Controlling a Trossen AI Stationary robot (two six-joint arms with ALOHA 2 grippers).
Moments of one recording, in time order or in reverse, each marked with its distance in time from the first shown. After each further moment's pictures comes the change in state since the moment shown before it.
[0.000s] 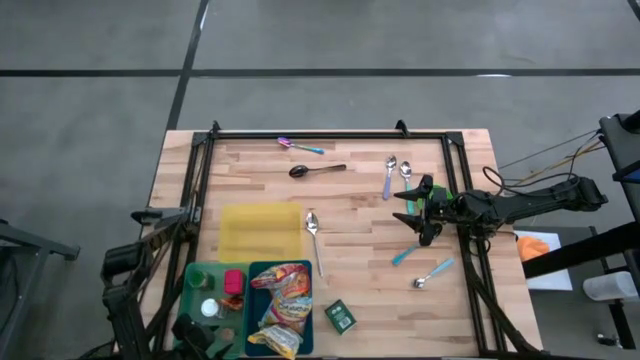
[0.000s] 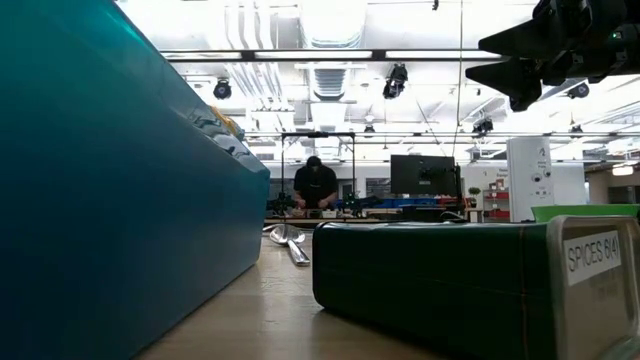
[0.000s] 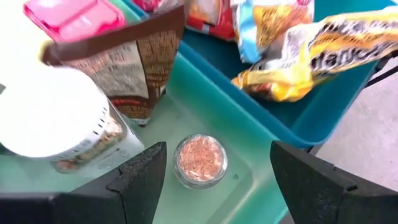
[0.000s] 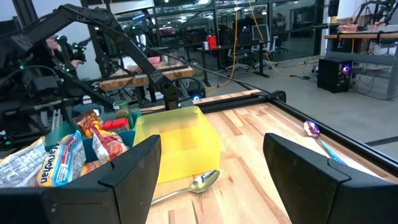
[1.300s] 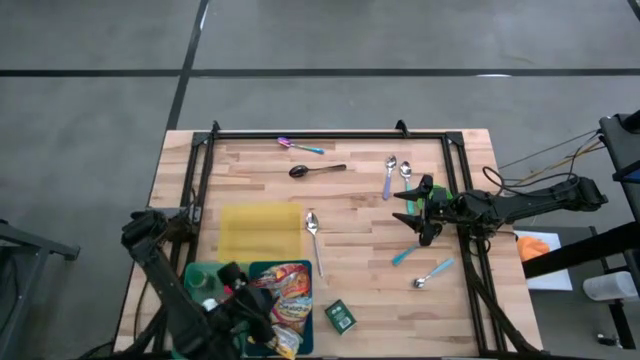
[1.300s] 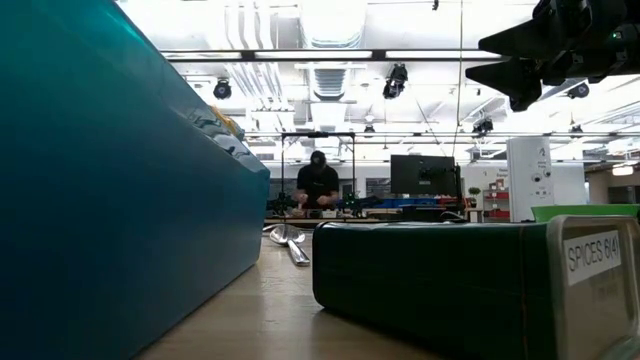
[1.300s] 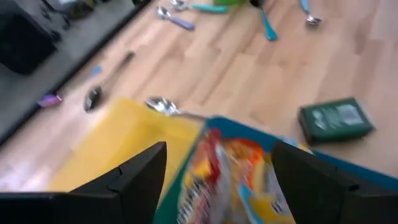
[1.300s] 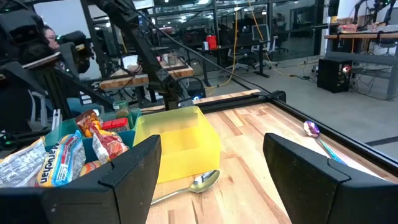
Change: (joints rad) left arm 0.391 -0.163 0.137 -0.133 -0.315 0.775; right arm 0.000 0.000 0.000 0.000 0.000 0.000
